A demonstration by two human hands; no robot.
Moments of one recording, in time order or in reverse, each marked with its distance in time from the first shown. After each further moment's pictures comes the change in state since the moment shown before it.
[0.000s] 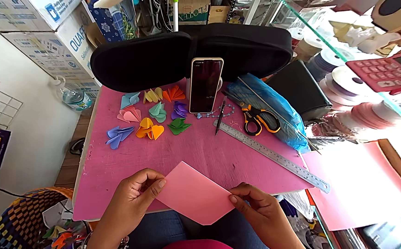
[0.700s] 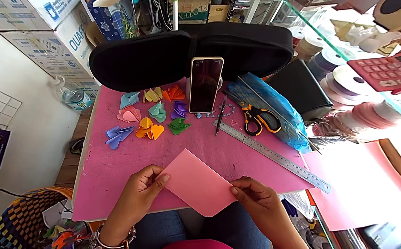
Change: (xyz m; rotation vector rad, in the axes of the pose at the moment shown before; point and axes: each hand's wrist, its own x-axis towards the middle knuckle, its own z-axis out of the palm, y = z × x) left_hand 0.006 -0.017 0.011 -0.067 -0.009 -0.149; right_hand 0.011 0.005 -0.003 0.018 0.046 0.018
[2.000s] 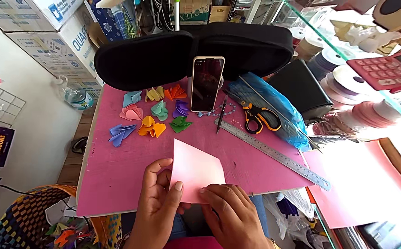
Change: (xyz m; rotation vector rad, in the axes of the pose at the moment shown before) left_hand -0.022 0.038 0.048 -0.388 0.072 0.196; right_hand 0.000 -0.028 0.065 -0.728 0.089 -0.651
